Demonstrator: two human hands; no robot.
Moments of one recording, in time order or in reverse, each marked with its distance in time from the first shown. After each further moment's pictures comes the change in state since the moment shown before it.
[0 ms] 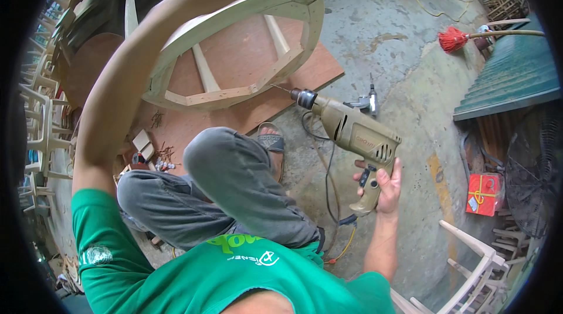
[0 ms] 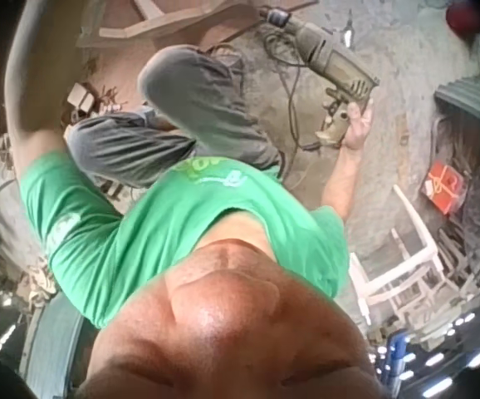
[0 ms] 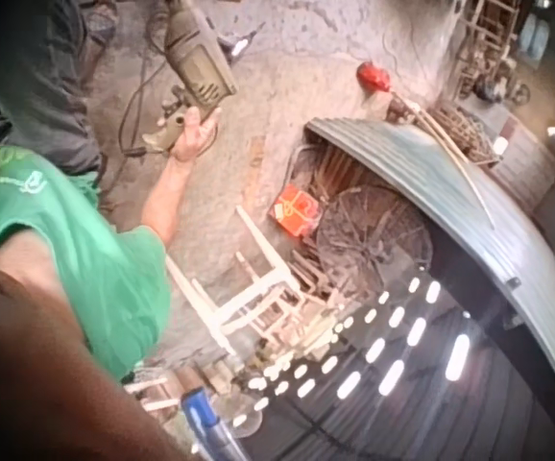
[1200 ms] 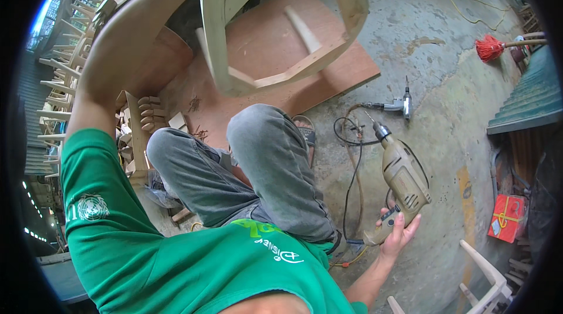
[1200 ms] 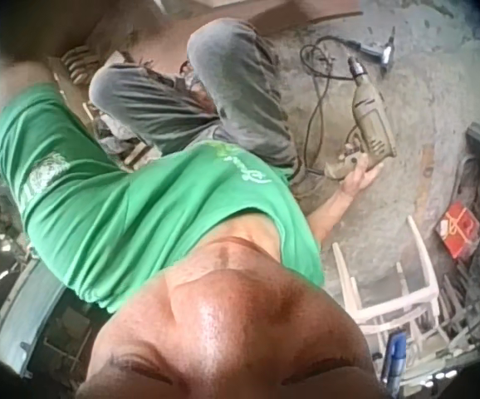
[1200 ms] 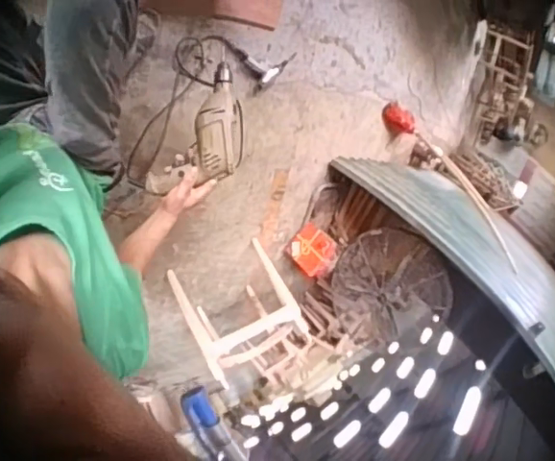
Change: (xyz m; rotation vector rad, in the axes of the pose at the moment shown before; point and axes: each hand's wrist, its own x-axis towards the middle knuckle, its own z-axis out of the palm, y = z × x) left_hand 0.035 -0.009 -0.053 0.164 -0.190 0.003; right_hand -0.113 0.038 -0.032 -0.095 0.462 -0.075
